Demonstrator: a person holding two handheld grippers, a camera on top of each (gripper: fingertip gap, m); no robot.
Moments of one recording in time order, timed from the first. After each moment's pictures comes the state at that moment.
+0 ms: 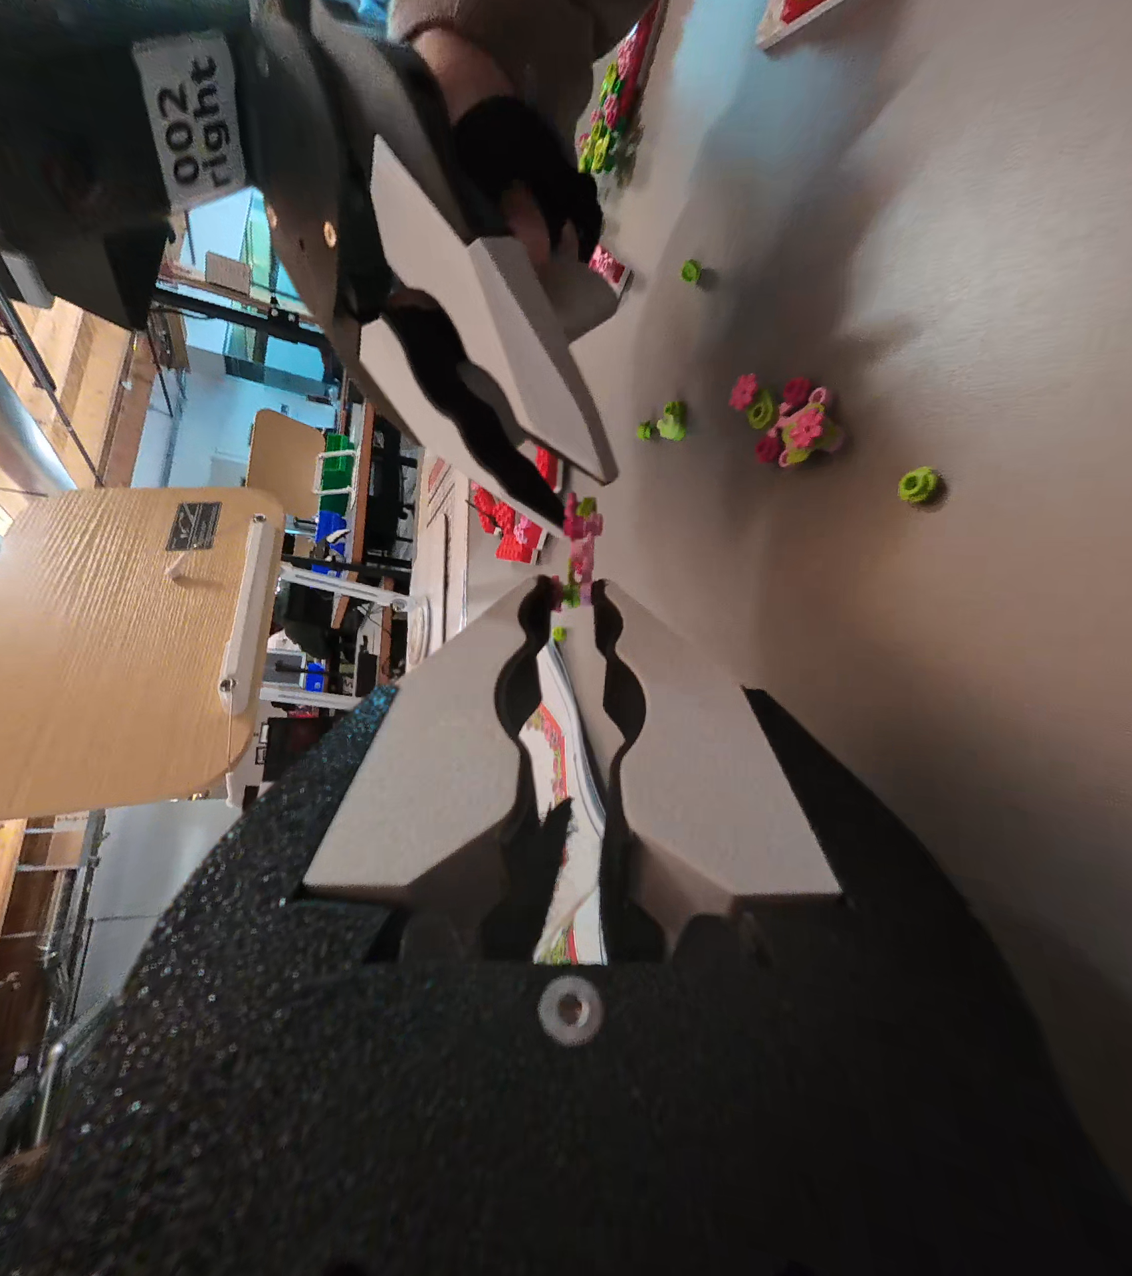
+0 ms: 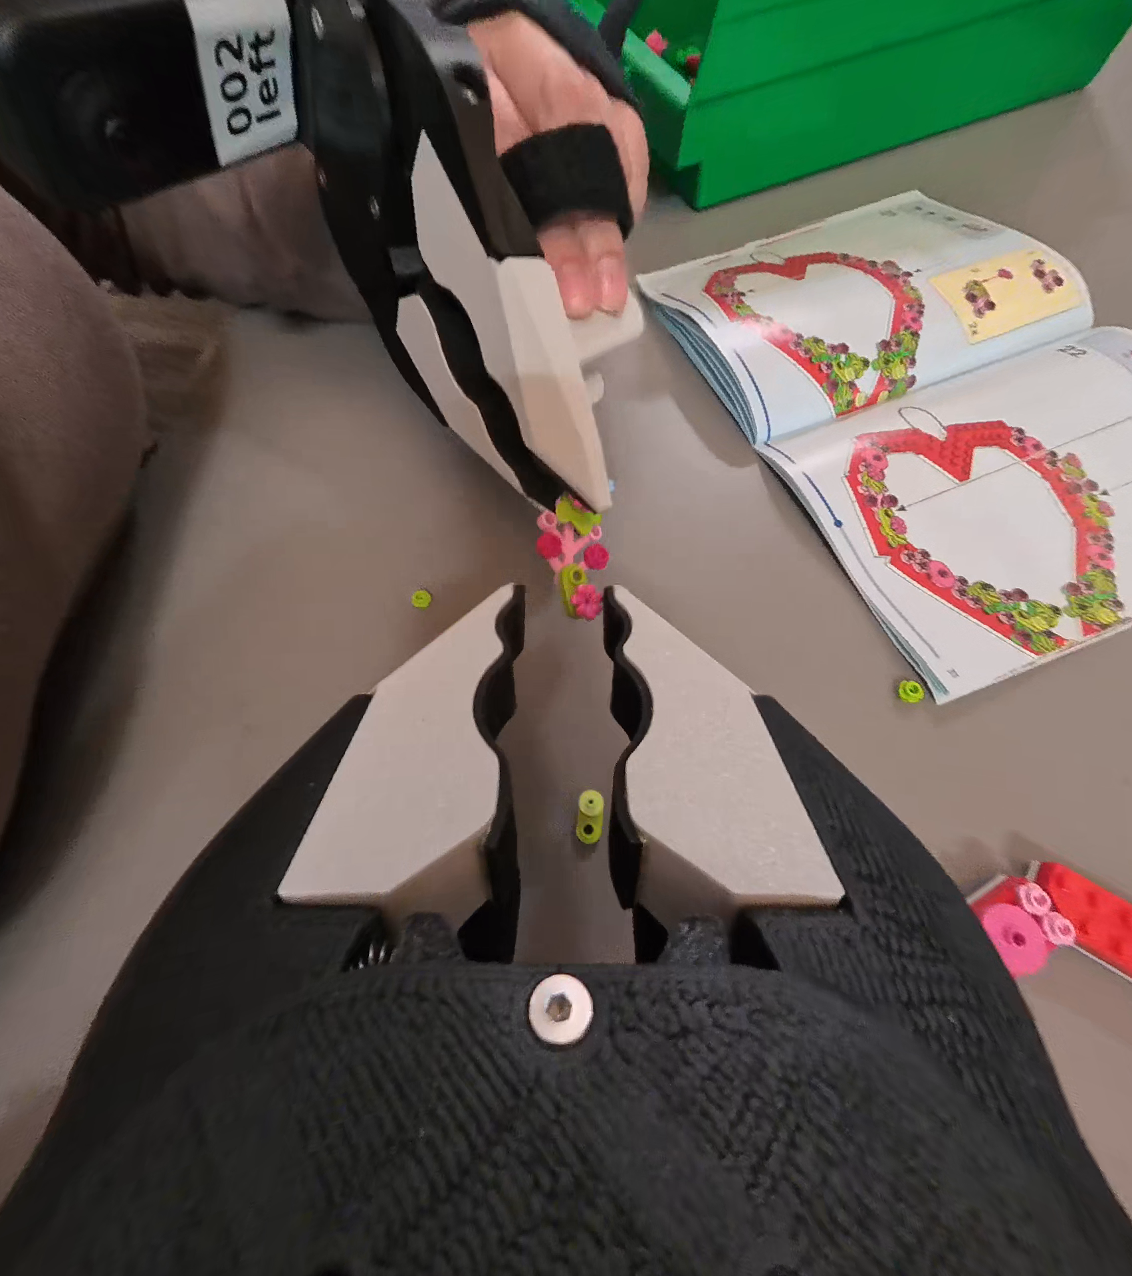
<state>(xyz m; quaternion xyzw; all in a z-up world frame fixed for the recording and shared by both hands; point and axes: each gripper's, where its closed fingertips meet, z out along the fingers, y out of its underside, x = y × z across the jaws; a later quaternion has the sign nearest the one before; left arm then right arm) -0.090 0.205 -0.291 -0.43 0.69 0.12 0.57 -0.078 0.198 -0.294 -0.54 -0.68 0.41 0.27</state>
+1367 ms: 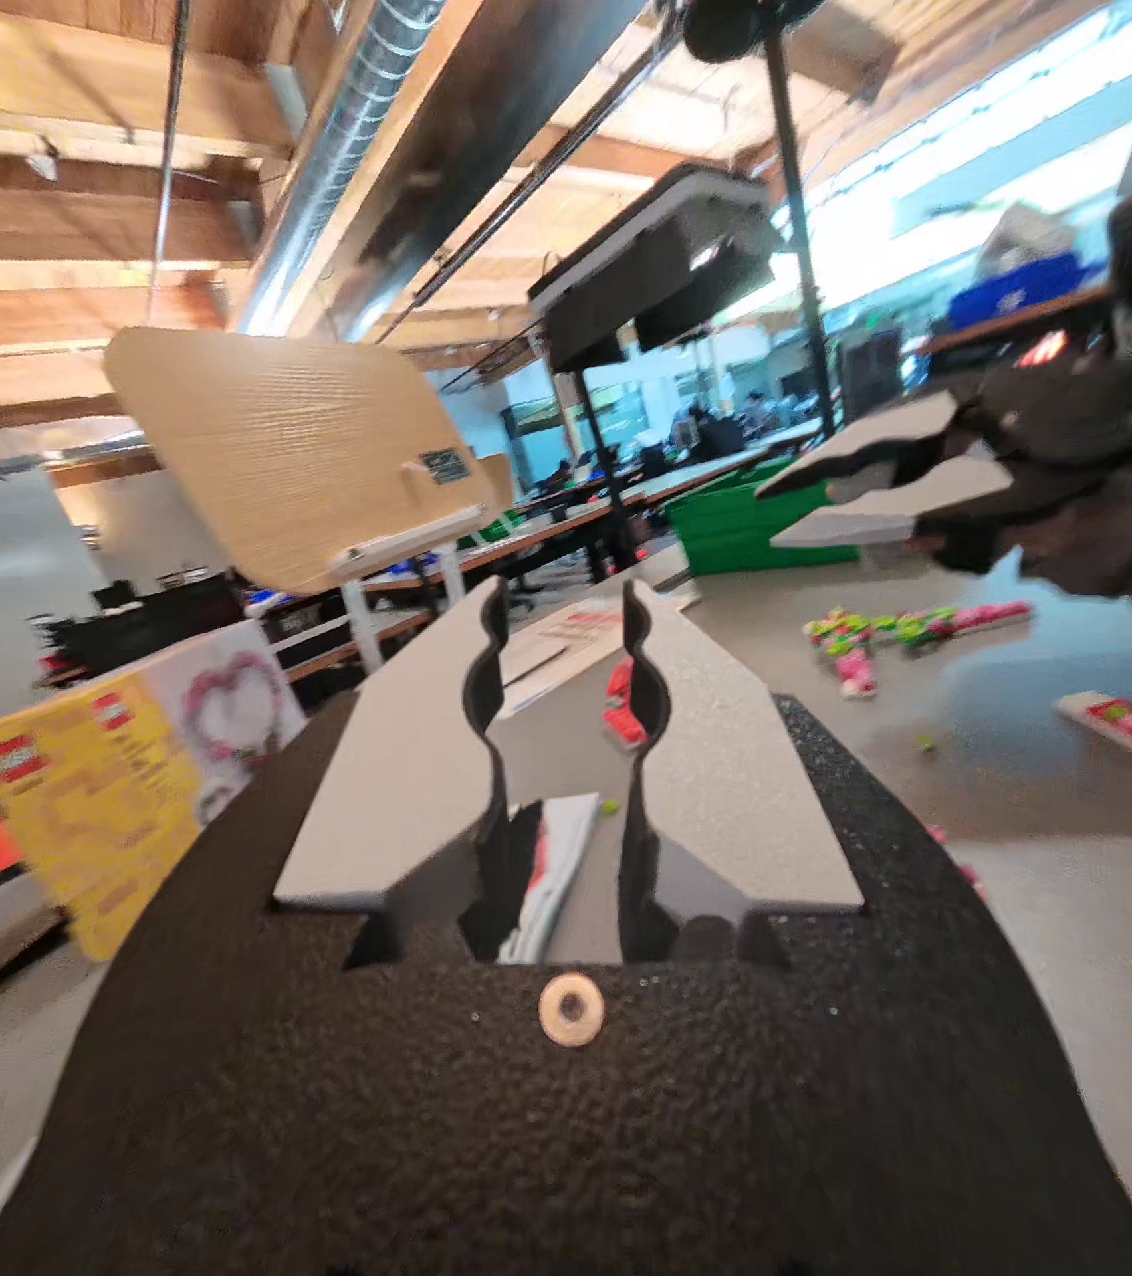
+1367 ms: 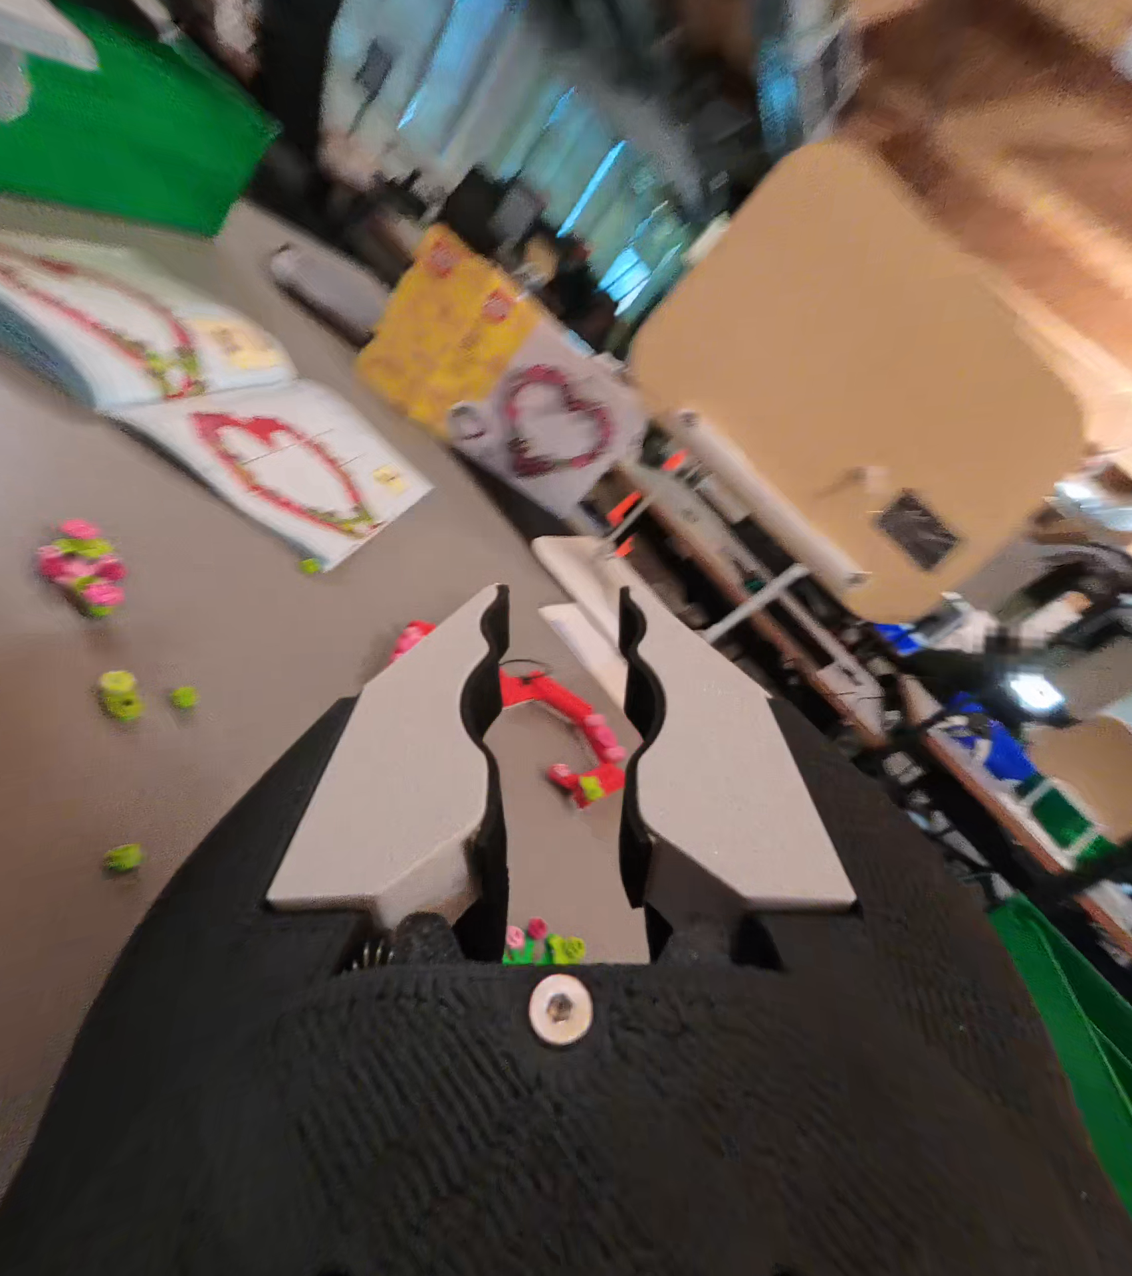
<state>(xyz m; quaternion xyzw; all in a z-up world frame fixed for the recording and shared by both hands) -0.129 0.221 -0.193 -0.53 0.29 -0.16 0.78 0.039 0.286 -0.219 -0.54 -0.47 0.03 0.70</state>
